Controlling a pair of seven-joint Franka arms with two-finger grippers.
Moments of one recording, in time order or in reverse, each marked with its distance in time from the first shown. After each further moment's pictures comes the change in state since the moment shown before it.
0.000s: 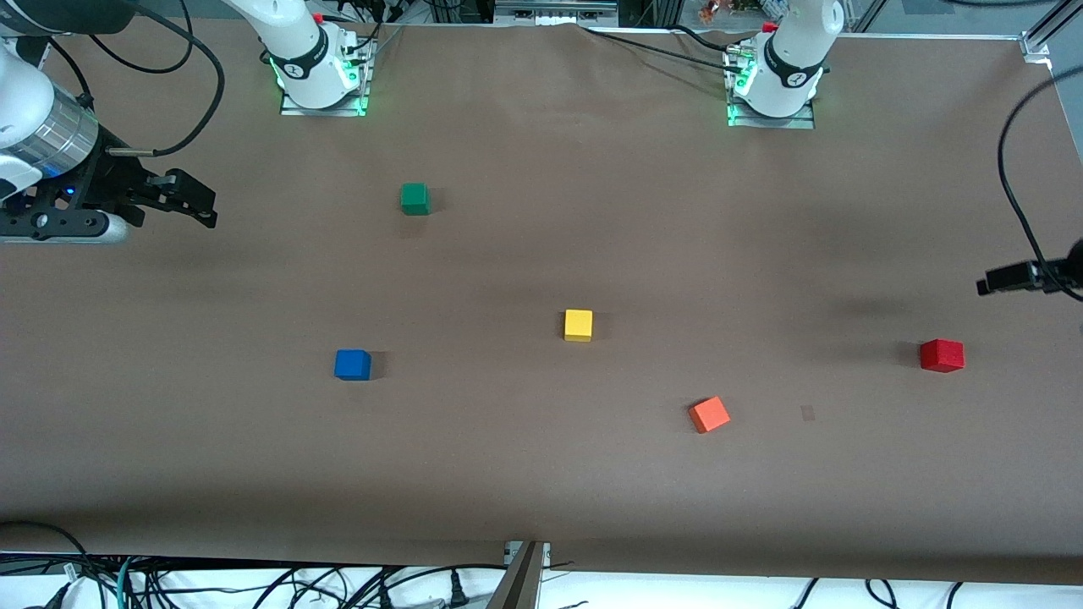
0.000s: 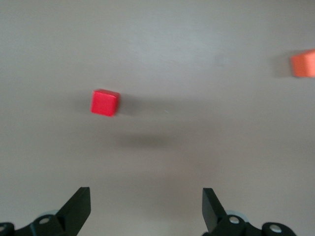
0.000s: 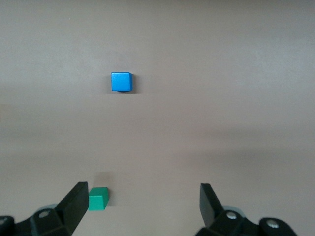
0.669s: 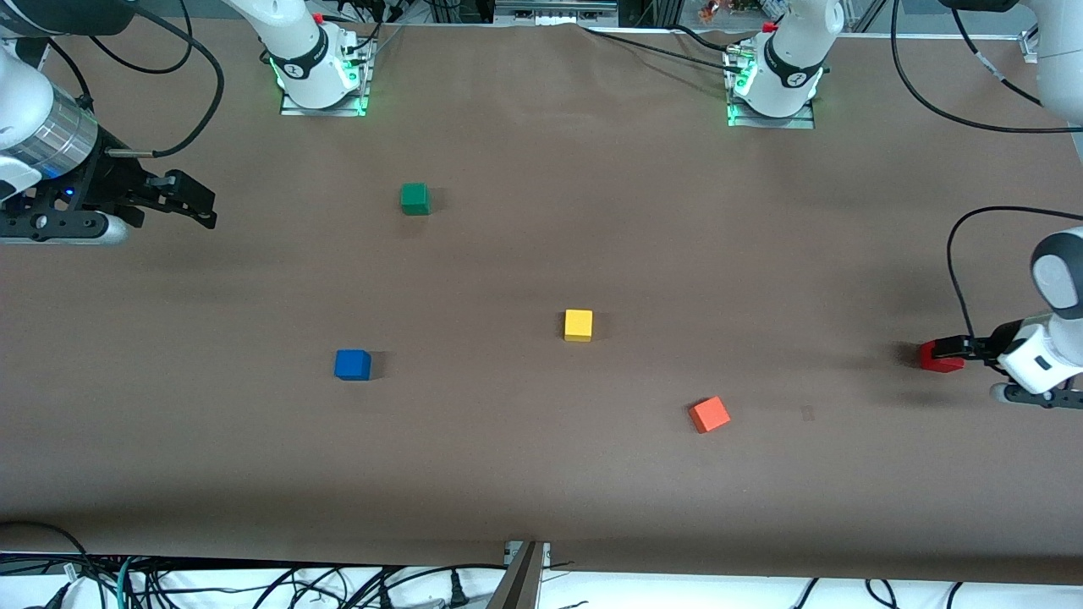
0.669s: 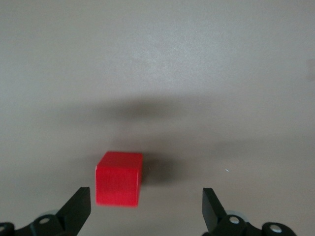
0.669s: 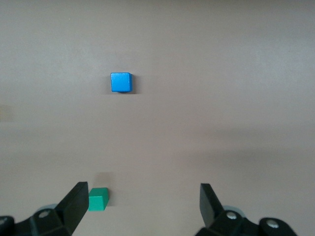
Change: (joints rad) left arm 0.055 0.261 0.000 -0.139 0.032 0.484 0.225; right arm -0.001 0.003 0.000 0.003 0.000 0.000 0.000
